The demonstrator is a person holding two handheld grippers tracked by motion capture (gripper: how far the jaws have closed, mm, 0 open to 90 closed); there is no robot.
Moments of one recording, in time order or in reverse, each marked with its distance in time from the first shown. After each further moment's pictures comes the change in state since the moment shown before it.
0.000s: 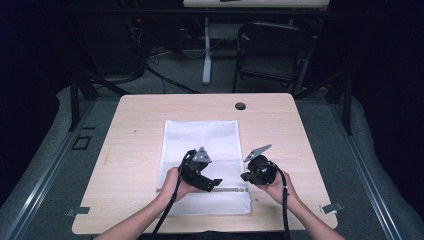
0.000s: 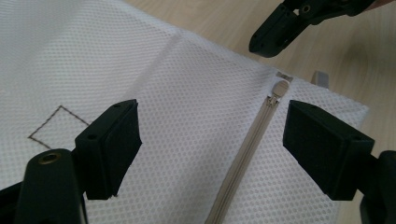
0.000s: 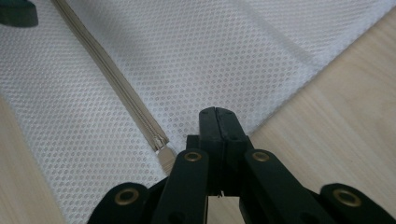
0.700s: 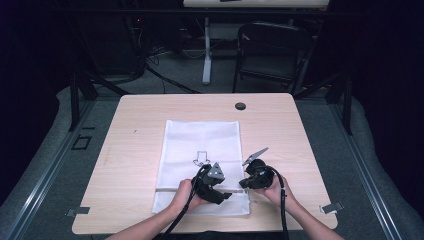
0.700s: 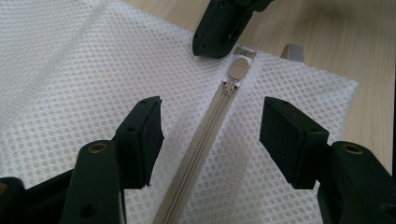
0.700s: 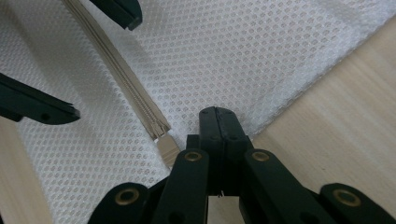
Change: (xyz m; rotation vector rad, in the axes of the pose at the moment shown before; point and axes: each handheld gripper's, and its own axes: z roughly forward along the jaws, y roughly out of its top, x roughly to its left) left arm -0.029 -0.015 0.038 0.067 -0.079 0.072; right arm -0.003 -0.011 0.020 0.064 0.083 0.069
